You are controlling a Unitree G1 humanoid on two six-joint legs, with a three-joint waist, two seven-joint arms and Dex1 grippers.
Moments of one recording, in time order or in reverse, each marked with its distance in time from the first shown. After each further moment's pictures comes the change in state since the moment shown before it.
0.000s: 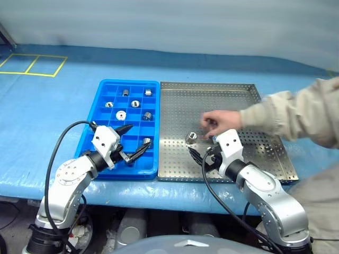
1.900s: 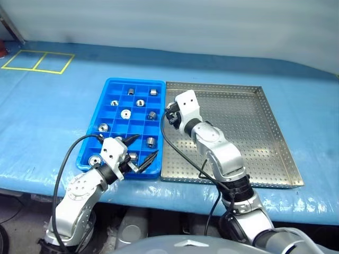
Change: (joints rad) left arm 0.157 -0.079 -0.073 -0.084 0.006 -0.026 0.113; right arm -0.584 0.313 0.184 0.588 -0.193 -0.121 -0.135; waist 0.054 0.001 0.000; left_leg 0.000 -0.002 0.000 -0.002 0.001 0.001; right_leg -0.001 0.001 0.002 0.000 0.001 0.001
